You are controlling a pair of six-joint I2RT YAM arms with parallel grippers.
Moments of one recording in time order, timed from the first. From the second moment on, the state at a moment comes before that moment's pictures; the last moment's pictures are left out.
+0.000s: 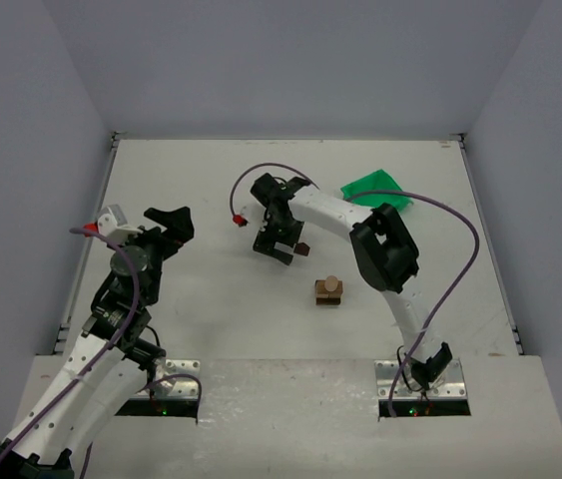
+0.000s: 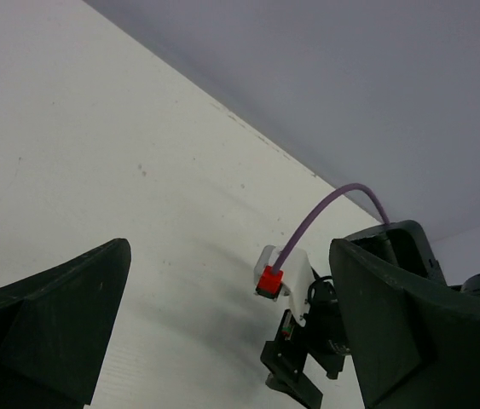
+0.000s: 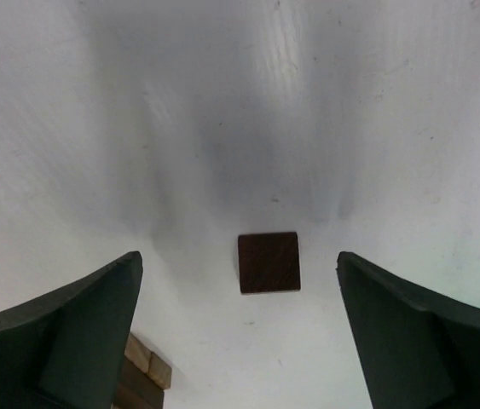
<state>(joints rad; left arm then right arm) -0.35 0.52 0.49 -0.09 -0.49 -0.73 0.73 2.28 1.80 -0.91 0.00 -0.54</state>
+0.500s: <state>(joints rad) -0.35 0.52 0.49 -0.09 -0.49 -0.72 0.60 1.79 1.39 -0.53 -0.21 -0.34</state>
